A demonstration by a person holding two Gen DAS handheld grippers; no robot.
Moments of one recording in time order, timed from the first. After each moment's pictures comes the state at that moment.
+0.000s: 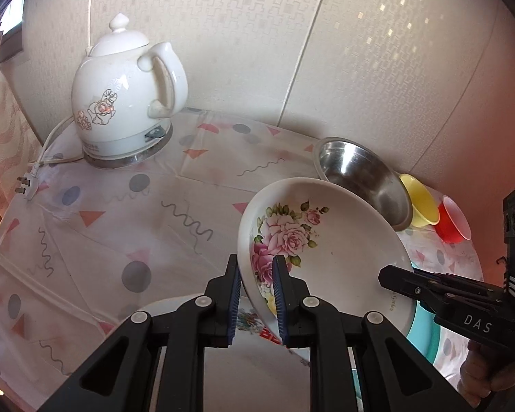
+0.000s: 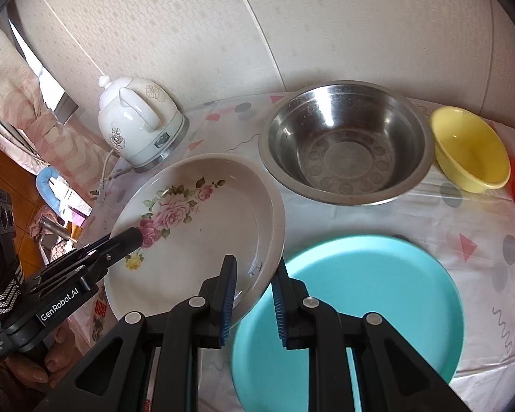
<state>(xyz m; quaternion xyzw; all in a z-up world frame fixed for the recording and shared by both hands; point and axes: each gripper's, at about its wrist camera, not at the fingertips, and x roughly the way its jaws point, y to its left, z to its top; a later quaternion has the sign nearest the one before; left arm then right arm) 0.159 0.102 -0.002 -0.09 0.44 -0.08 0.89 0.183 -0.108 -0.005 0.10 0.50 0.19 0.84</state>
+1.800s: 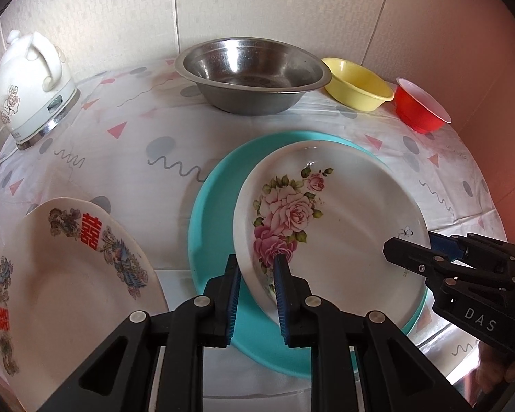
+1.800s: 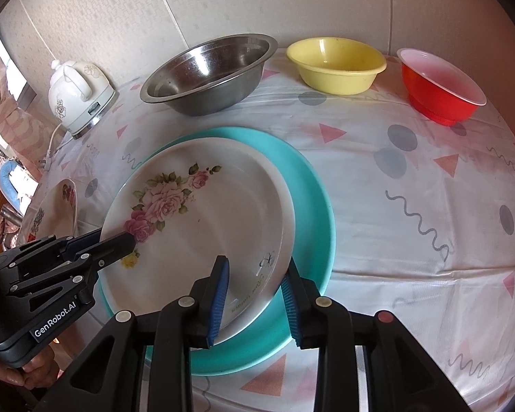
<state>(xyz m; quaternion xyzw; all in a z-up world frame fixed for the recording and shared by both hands) 0.117 -0.034 -0.056 0.02 0.51 -0.13 0.85 0.106 -0.209 -0.053 0.06 0.52 0.10 0.85</state>
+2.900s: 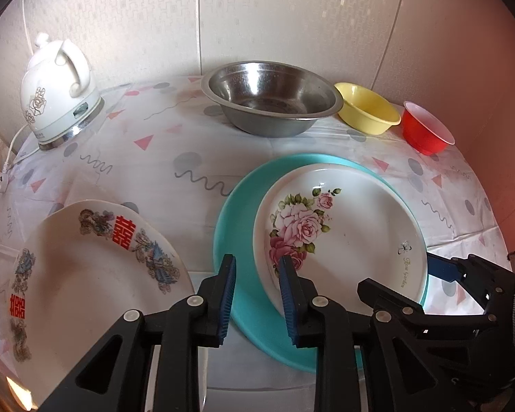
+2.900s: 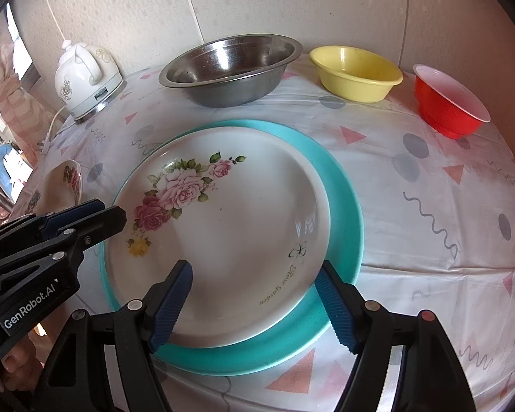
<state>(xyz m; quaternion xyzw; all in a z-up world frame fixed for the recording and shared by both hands) 0.104 -0.022 -0.034 0.00 0.47 -0.10 0.88 0.097 -0.189 -0.051 0.04 0.51 0.09 0.85</state>
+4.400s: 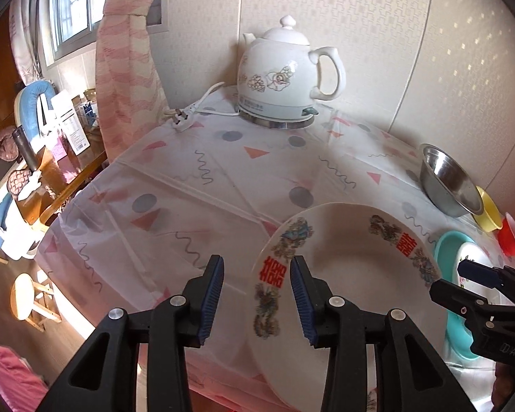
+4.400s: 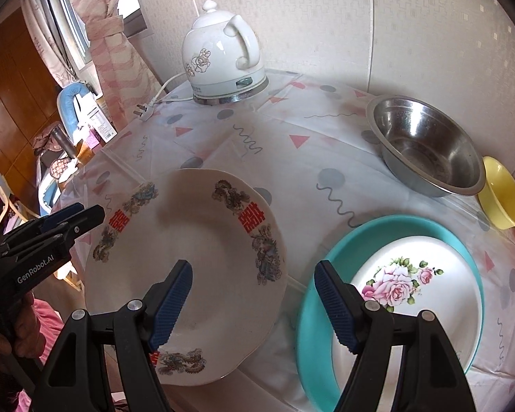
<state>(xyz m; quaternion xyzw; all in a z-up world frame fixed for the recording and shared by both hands) 0.040 0.195 -0.019 -0.11 0.42 0.13 0.89 0.115 -0.025 -0.017 -0.06 0.48 0.26 0.84</state>
